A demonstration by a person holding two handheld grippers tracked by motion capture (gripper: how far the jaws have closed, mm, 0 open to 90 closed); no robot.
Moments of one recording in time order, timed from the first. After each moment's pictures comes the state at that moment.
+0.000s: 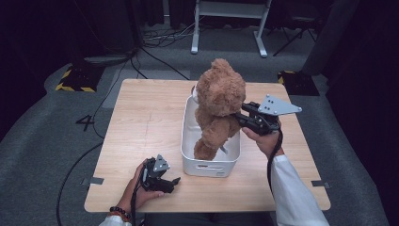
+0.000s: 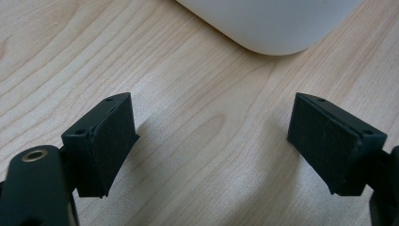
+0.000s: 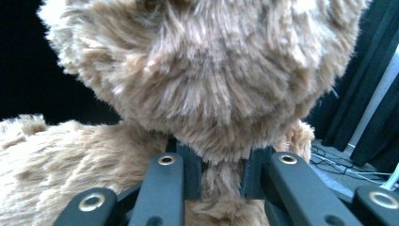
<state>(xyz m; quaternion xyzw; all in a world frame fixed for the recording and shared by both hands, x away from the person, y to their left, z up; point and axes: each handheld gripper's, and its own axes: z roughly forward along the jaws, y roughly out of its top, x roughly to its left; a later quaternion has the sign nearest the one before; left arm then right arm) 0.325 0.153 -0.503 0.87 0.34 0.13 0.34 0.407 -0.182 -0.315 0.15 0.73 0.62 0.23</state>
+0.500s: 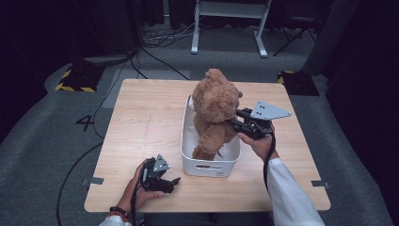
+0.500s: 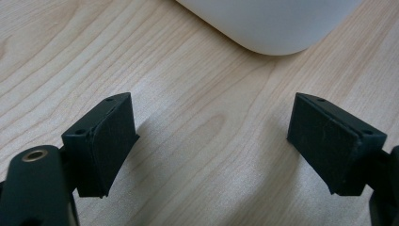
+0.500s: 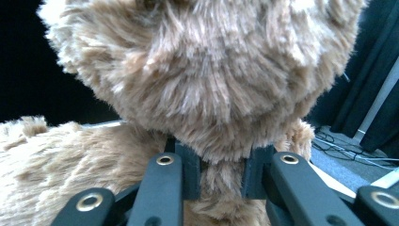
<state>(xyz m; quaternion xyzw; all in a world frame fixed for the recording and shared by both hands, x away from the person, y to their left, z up) 0.325 0.153 -0.503 0.86 0.34 0.13 0.34 0.412 -0.176 -0.344 0.16 0.75 0.60 0.21</state>
